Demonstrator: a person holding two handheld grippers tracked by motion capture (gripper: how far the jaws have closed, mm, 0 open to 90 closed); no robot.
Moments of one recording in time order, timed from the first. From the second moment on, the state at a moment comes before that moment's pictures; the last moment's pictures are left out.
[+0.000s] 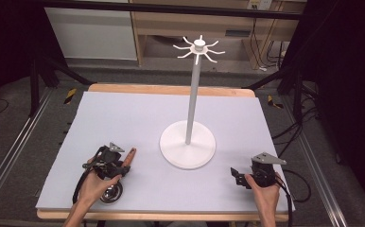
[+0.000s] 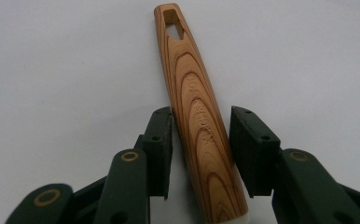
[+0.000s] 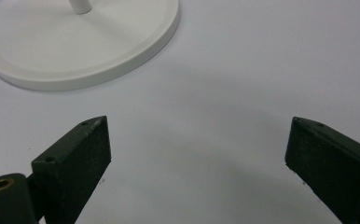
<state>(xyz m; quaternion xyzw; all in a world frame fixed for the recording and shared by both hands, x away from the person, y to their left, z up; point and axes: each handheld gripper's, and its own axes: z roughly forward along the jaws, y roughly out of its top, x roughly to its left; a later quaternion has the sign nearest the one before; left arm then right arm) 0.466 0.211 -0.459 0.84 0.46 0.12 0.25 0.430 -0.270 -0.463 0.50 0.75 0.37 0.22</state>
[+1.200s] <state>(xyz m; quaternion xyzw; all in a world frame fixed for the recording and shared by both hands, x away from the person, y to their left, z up) 0.483 0.204 -0.442 0.88 0.41 0.13 0.20 0.431 -0.271 -0.464 0.50 0.75 0.38 0.21</state>
